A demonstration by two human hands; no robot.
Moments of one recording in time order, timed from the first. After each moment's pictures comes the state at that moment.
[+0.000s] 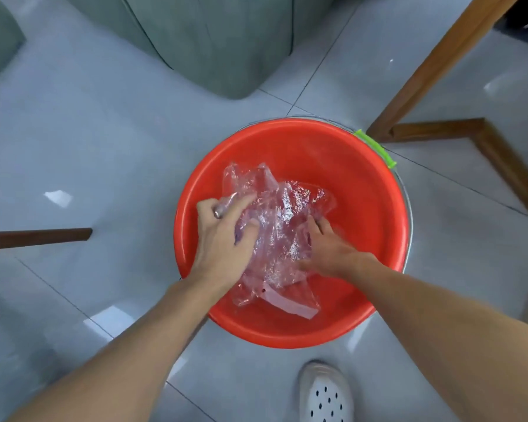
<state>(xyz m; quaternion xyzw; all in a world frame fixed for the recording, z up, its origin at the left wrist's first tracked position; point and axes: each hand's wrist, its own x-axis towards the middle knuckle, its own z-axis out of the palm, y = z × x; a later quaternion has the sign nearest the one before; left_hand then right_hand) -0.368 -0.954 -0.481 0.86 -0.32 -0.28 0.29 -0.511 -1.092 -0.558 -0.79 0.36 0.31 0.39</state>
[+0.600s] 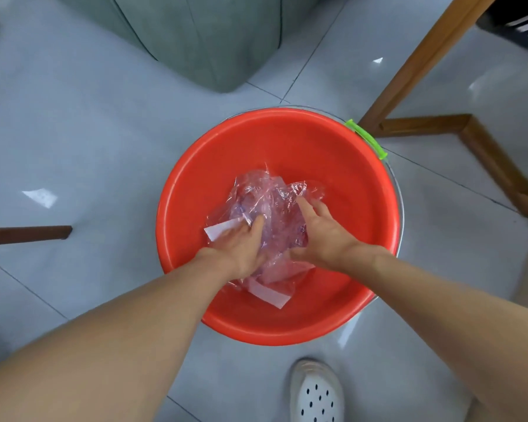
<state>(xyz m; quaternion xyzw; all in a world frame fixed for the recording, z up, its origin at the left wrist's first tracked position) -0.373 -0.979 -0.551 0.77 -0.50 -0.38 -0.08 -0.514 -1.096 -0.527 -0.81 0.37 0.21 0.40</state>
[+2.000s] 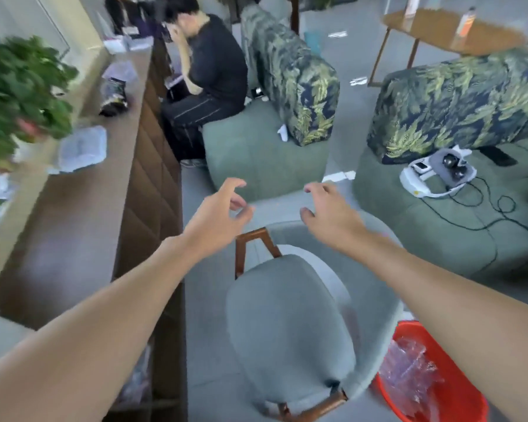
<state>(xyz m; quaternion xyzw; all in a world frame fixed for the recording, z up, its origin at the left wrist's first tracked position) -0.194 -0.530 0.183 0.93 -0.16 -0.02 0.34 -0.232 -0.751 0.185 -0.96 0.04 0.02 0.27</state>
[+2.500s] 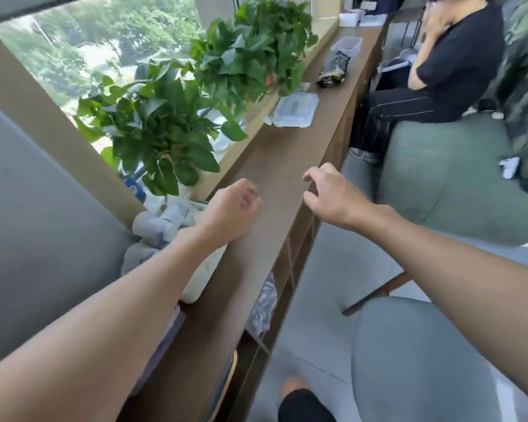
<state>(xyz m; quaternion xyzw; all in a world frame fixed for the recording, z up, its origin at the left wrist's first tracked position) -0.306 -0.189 0.229 0.93 0.18 0.10 0.29 -0.185 -0.367 0.232 -0.91 -0.33 0.08 0.25</state>
